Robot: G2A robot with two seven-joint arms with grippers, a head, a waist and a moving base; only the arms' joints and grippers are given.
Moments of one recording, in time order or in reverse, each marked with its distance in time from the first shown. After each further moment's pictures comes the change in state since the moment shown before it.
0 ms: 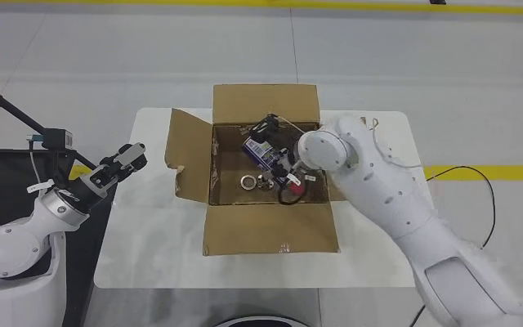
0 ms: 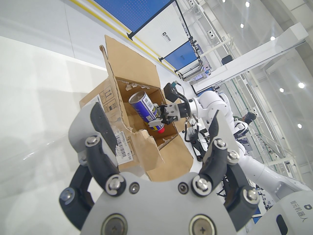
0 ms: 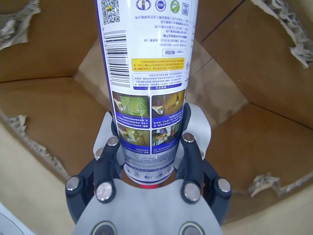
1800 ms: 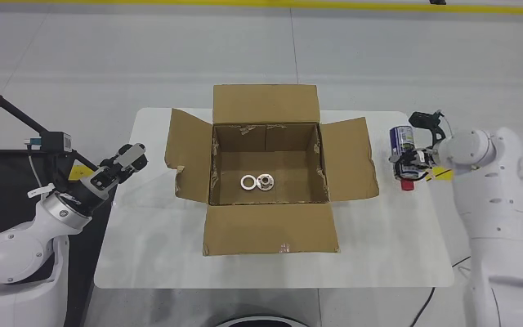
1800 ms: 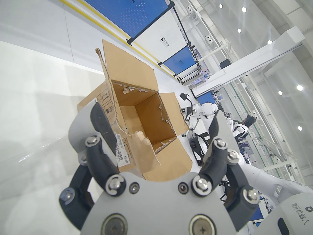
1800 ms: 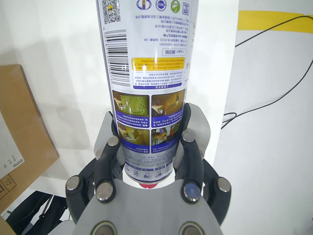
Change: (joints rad) left arm 0.041 0.009 0.014 -0.034 -0.006 -0.010 0.074; right arm -0.122 0.209 0.672 0.431 -0.339 -0.008 -0.040
